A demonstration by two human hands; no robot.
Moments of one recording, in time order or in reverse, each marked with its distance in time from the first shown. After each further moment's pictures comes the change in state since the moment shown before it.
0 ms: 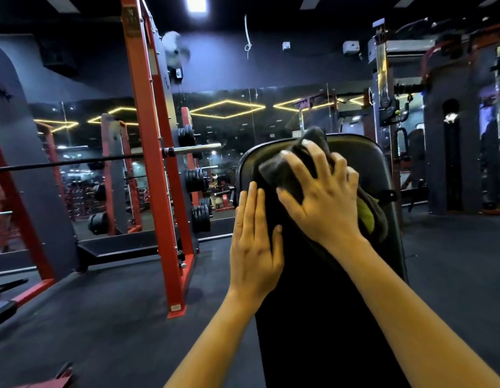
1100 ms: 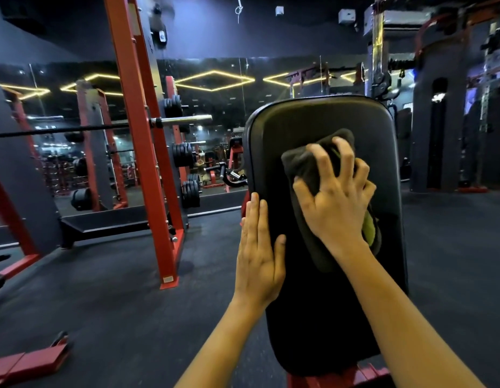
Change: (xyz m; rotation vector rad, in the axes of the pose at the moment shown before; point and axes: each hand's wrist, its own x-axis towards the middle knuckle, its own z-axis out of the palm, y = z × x) left_hand -0.074 -0.007 -0.007 -0.217 -0.125 -0.132; right_hand -0.055 -0.024 -0.001 0.007 -0.032 0.290
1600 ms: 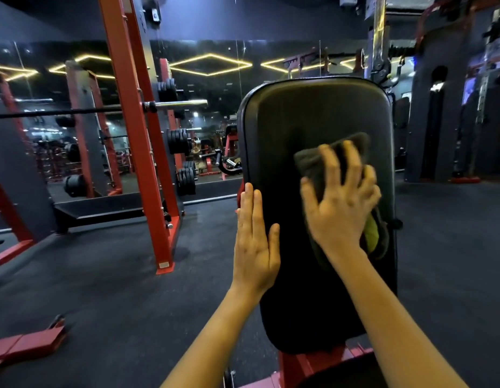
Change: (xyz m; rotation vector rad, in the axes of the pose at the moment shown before) left_hand -0.010 0.000 0.009 -0.040 0.016 -0.040; right_hand -0.033 0.015 0.006 -0.034 0.085 0.055
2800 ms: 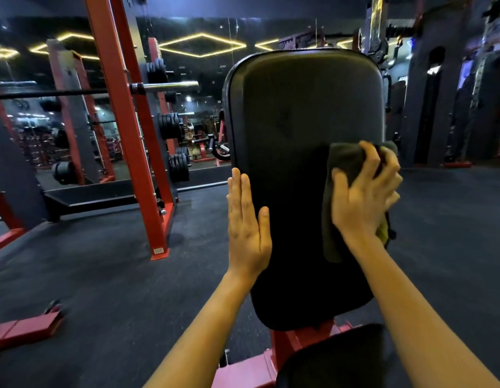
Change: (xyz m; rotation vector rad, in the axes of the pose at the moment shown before) left_hand -0.008 0.003 0.014 -0.080 0.085 -0.029; right_hand -0.008 0.054 -0.005 0.163 -0.043 0.283
